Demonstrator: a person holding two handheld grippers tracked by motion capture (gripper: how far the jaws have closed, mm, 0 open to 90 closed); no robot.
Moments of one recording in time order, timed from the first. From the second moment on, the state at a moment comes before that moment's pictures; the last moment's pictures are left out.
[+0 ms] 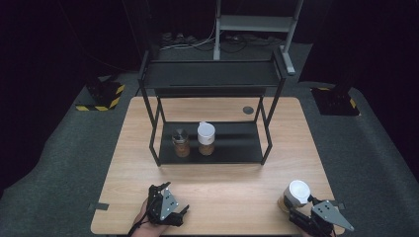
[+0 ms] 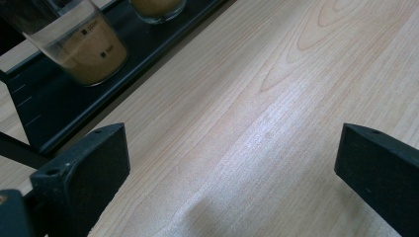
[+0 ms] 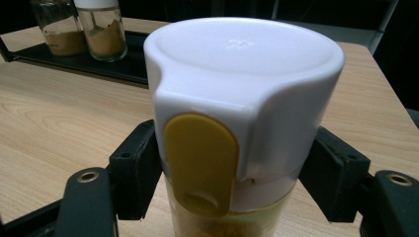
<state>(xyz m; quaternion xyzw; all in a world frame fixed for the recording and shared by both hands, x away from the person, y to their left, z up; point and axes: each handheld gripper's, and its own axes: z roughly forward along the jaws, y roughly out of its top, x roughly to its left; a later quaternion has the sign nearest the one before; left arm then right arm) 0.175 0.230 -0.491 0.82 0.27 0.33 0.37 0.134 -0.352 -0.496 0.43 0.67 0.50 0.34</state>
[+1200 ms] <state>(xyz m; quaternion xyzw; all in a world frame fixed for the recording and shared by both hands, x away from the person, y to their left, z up) 0.177 0.233 -0.490 0.82 0.27 0.33 0.38 0.140 -0.331 -0.491 0.41 0.68 0.50 0.35</state>
